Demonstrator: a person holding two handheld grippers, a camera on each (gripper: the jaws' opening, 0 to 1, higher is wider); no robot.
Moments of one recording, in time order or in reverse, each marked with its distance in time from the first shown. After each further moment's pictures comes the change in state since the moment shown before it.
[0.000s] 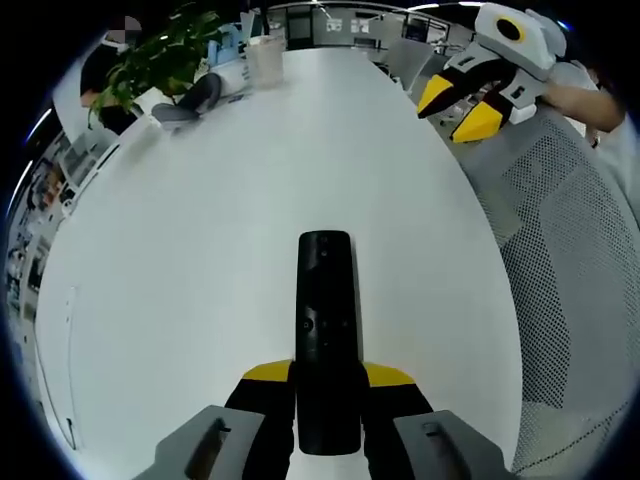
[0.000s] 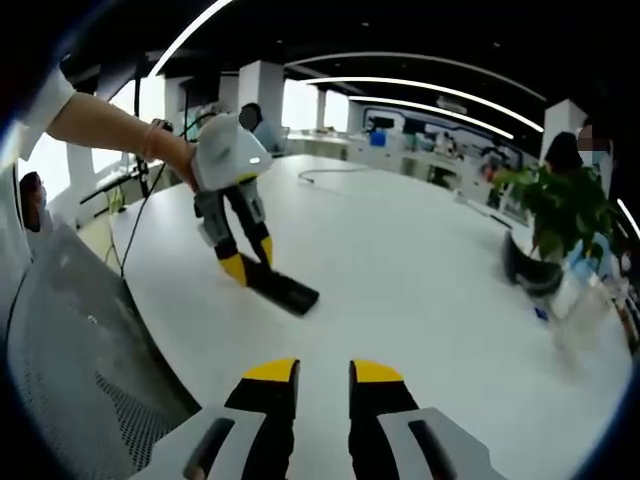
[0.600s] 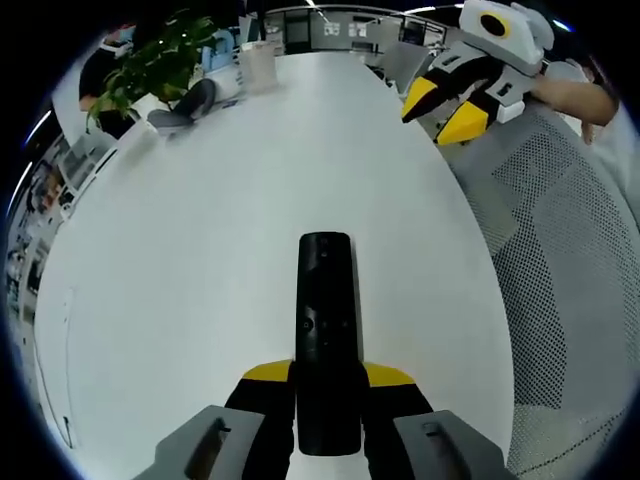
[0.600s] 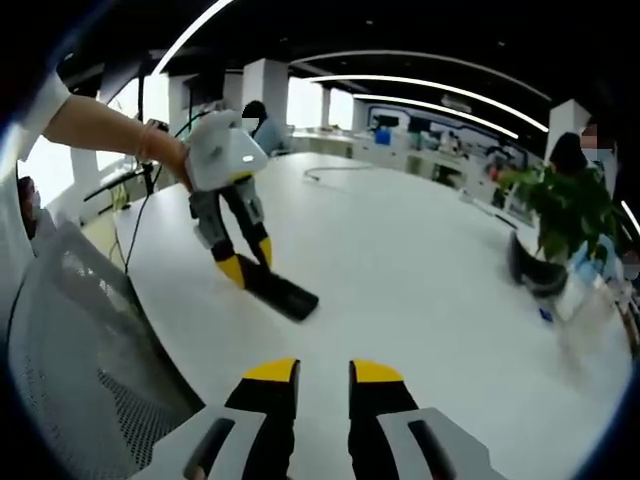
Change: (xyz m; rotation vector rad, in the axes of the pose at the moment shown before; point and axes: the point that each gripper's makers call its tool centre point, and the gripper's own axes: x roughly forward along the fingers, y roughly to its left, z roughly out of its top) left arm 0.000 -0.013 0.000 0.010 -0.022 -0.003; right arm 0.002 0.007 -0.001 -0.015 0.013 0.033
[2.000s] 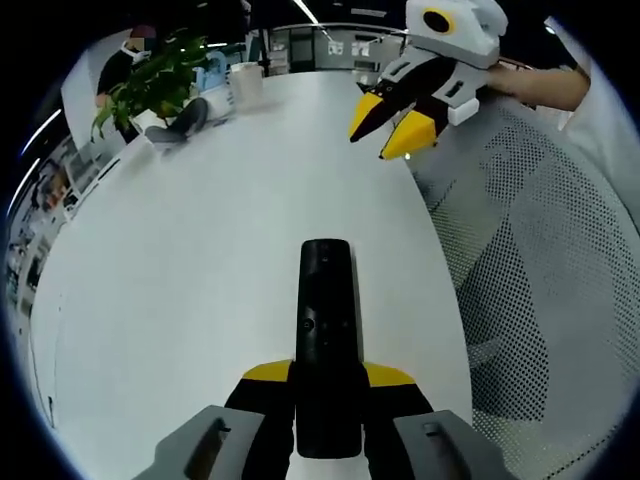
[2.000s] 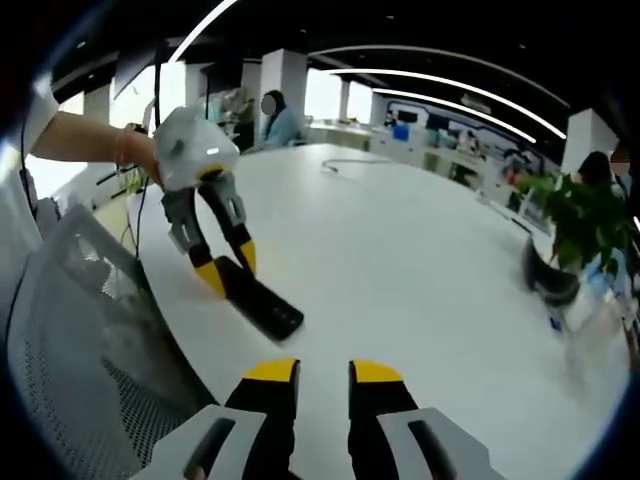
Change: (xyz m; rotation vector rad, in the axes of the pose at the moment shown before) left arm -0.002 -0.051 -0.002 -0.022 -0.096 0.004; right arm 0.003 0.010 -0.005 -0.047 0.036 0.042
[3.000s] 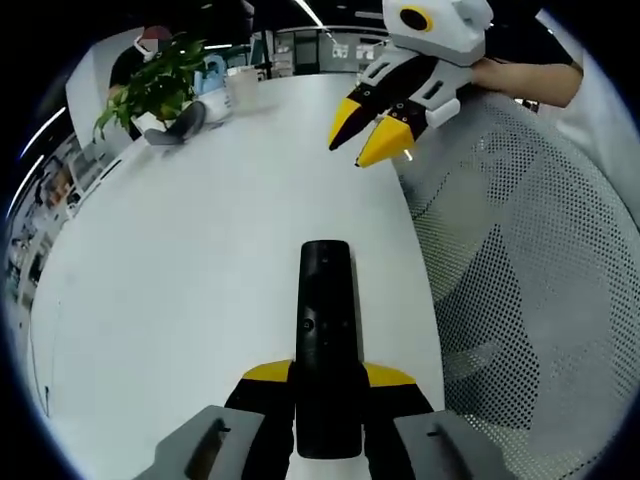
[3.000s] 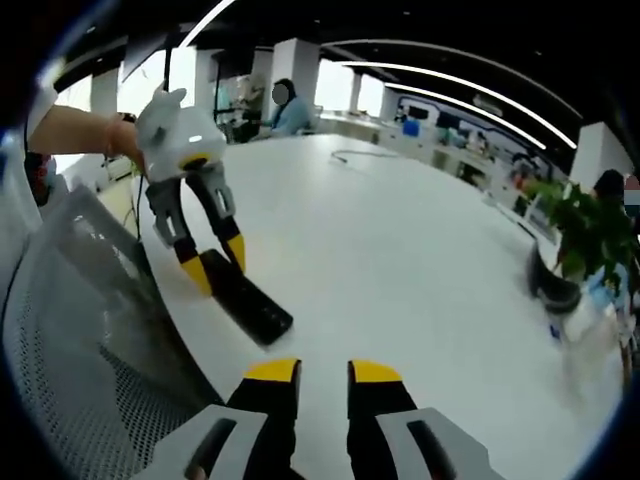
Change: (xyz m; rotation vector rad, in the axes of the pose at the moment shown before) left arm 0.000 -0.024 -0.001 -0.015 -0.016 0.014; right arm 0.003 0.005 -0.005 -0.055 0.046 0.009
